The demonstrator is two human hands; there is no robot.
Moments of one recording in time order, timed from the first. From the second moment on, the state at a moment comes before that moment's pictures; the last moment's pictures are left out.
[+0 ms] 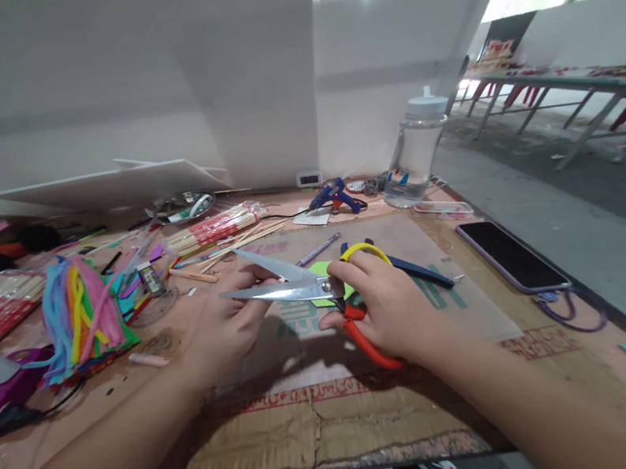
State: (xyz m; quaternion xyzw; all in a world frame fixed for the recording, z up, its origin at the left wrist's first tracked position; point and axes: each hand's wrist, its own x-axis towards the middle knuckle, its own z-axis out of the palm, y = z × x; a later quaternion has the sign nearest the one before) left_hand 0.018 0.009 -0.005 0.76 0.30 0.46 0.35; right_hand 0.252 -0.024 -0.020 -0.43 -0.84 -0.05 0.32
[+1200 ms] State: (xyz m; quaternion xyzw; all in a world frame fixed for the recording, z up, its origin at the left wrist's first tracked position) left_hand 0.017 0.008 0.001 0.76 0.30 0.47 0.33; right_hand 0.255 -0.020 -0.026 -0.44 -0.84 -0.06 0.32
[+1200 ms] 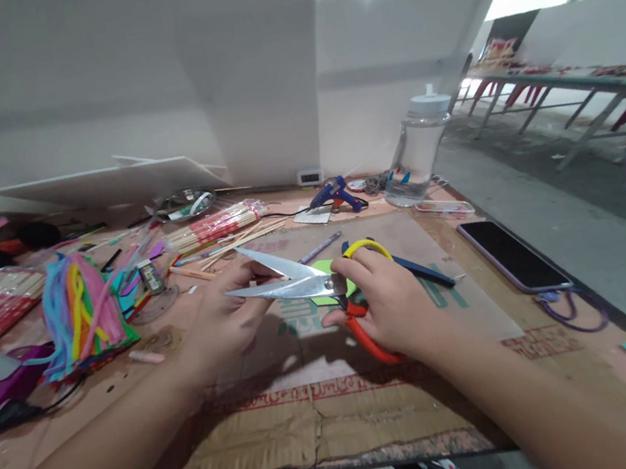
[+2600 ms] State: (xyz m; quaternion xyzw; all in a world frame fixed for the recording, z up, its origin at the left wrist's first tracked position) left_hand 0.020 0.008 0.002 0.74 0.28 0.49 0.37; right_hand 0.253 -0.021 -0.026 -0.43 -0.84 -0.05 0.33
